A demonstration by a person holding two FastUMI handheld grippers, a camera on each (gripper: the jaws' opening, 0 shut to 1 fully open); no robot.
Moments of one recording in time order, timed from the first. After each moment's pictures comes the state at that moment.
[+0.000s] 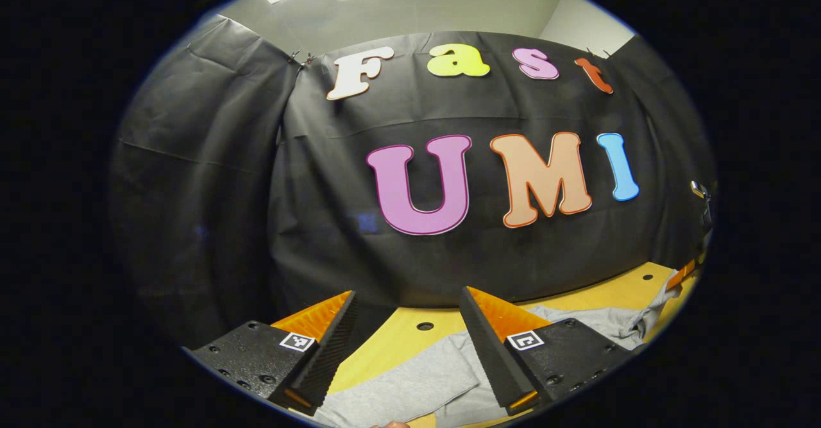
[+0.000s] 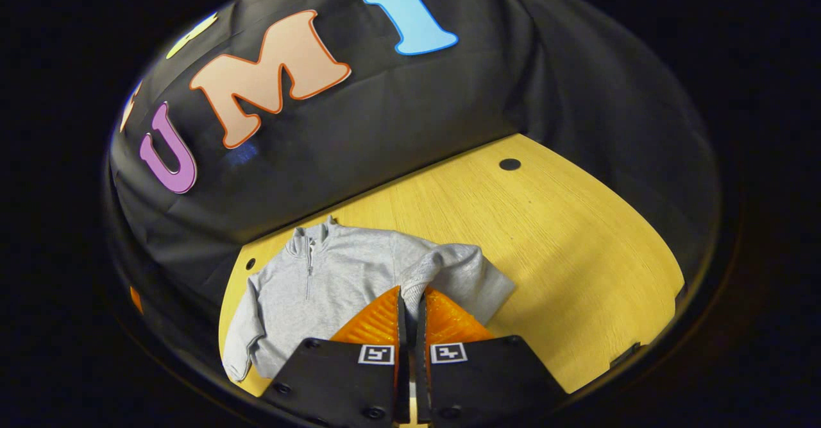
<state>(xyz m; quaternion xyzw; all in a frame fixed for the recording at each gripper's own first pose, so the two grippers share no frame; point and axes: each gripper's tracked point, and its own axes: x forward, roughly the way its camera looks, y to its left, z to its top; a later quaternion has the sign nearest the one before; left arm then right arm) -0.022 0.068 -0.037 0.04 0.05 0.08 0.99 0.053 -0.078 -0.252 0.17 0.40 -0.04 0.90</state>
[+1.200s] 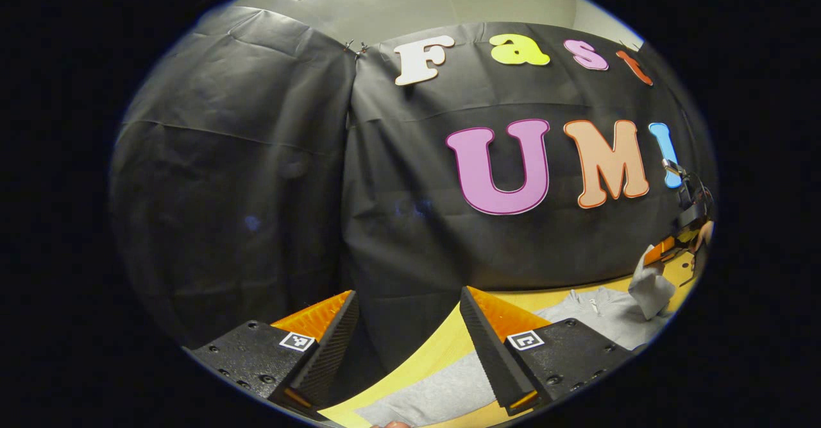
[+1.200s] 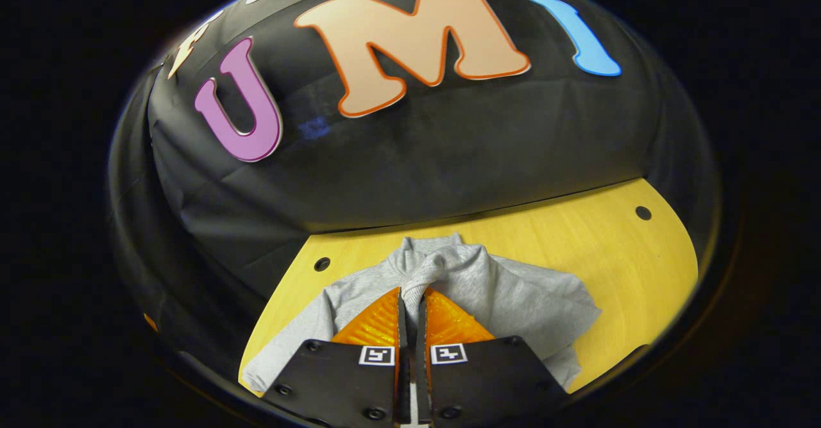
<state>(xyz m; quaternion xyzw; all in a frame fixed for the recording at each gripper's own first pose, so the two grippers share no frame) -0.079 0.204 -0.058 0.04 0.08 0.19 0.98 0.153 0.174 -0.237 0.12 0.38 0.12 0.91</state>
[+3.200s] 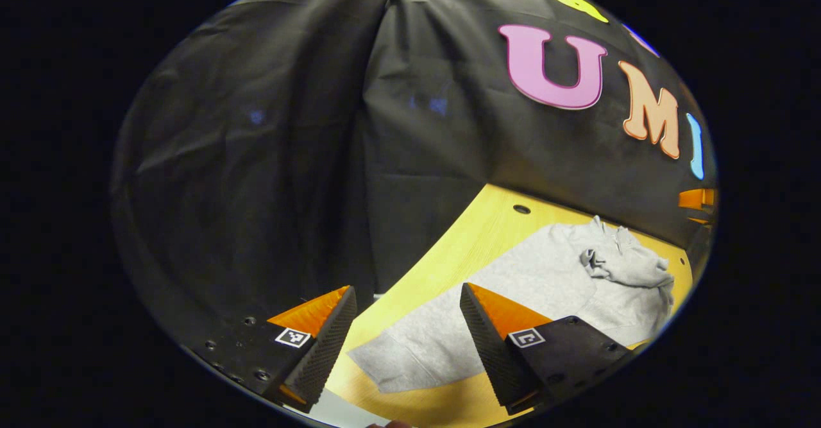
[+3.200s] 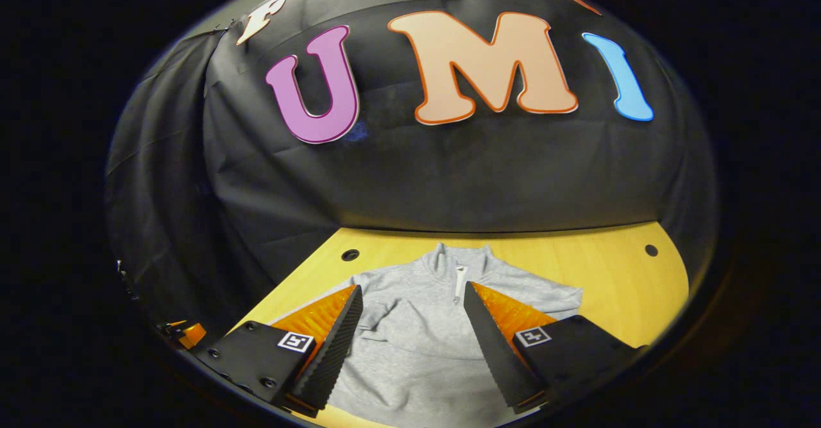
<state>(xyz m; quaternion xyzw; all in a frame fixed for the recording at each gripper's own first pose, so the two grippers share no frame) -0.131 0.242 -0.280 -0.10 0.32 0.21 0.92 0.104 0.178 -0.200 0.06 0.30 0.17 0.94</state>
